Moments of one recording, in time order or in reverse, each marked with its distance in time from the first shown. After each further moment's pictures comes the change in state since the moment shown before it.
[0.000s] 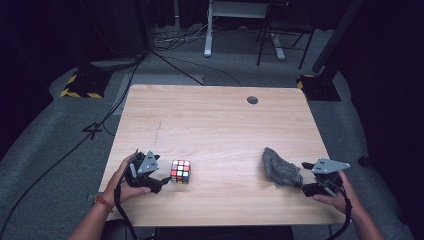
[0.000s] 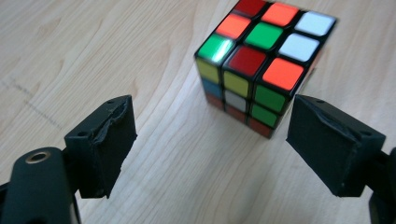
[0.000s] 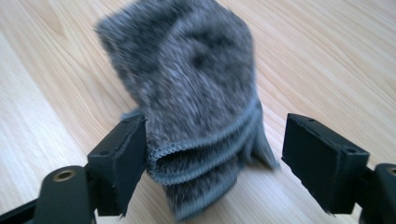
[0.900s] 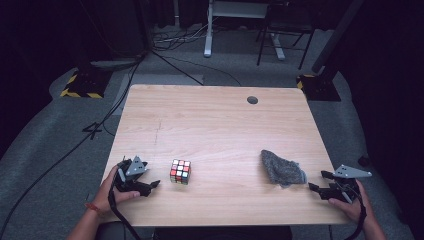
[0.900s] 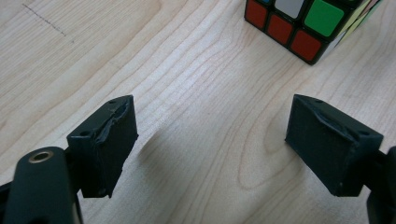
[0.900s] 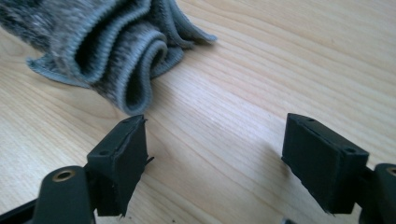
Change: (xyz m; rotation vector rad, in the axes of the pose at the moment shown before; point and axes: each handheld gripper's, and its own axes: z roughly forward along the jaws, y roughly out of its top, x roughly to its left) left arm 0.013 -0.049 0.003 0.025 0.002 -0.148; right arm -0.033 -0.075 -0.009 -0.004 -0.077 0.263
